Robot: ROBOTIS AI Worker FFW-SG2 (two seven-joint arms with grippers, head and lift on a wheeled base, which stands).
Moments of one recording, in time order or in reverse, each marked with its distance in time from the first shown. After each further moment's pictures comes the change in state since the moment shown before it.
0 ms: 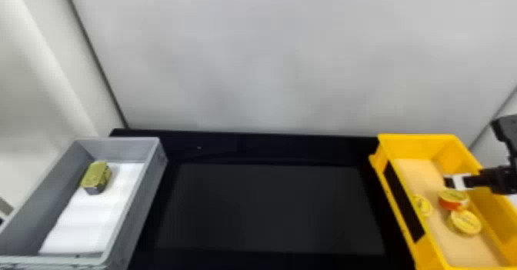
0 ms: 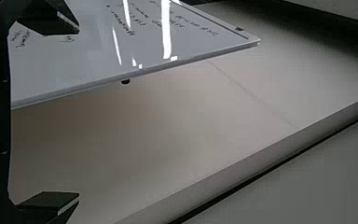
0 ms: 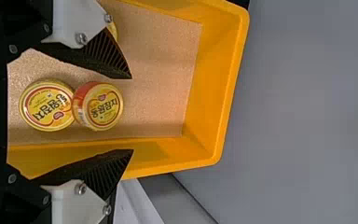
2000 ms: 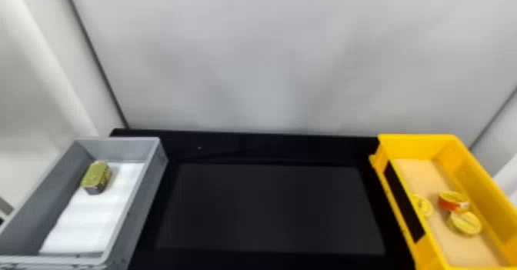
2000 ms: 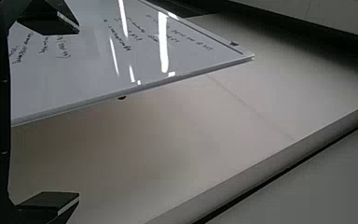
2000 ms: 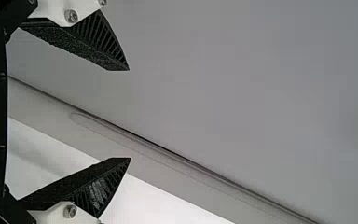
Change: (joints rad) left arm 0.001 0.000 0.038 -0.026 0.002 -0.003 0.003; right arm 0.087 0.001 -0.285 -0.792 -0.132 -0.167 -0.304
